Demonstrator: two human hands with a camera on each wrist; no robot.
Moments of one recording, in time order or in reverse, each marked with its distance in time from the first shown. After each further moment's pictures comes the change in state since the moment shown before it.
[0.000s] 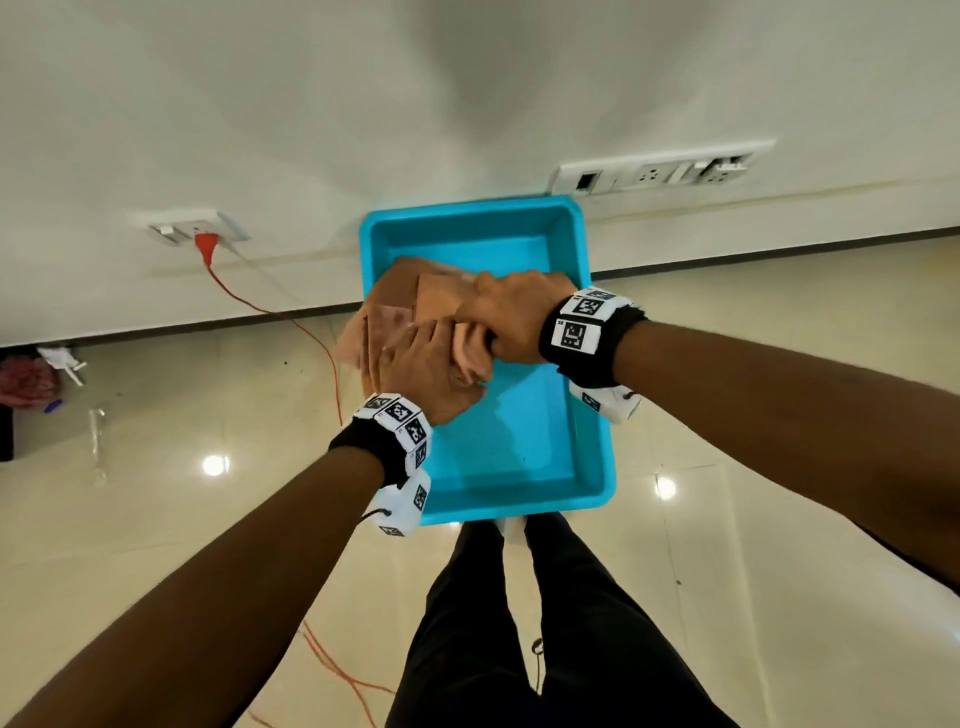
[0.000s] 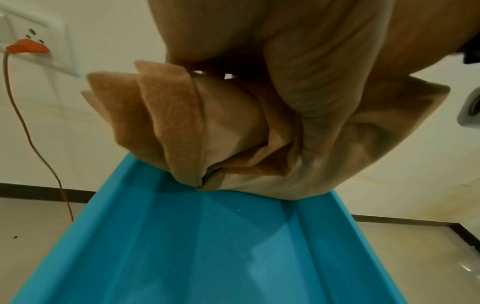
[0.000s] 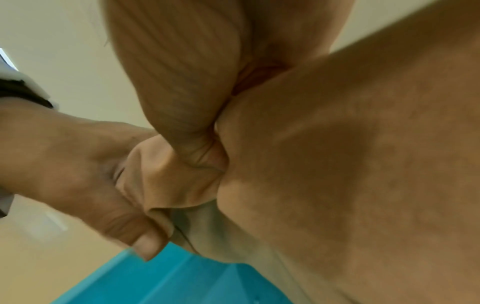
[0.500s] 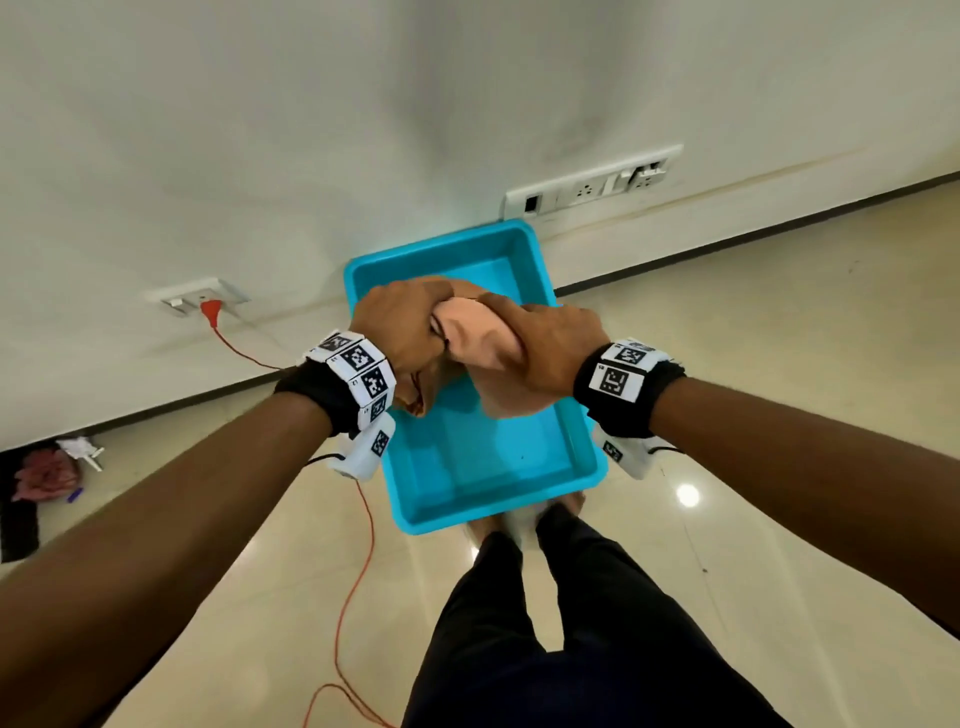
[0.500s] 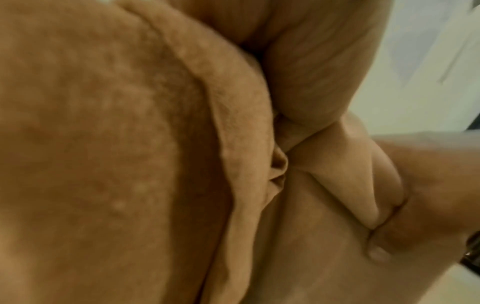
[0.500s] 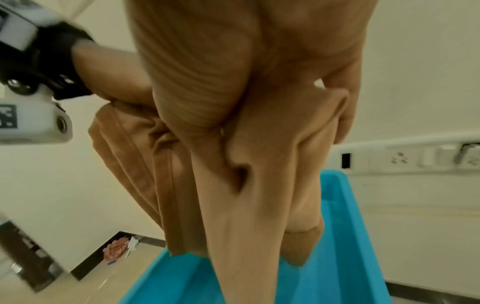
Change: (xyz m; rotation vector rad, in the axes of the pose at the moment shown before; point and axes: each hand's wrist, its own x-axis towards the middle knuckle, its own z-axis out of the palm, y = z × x) left_hand -0.009 0.049 -0.114 0.294 0.027 0.335; right_hand -0.092 -0.025 0.023 0.320 0.213 0.450
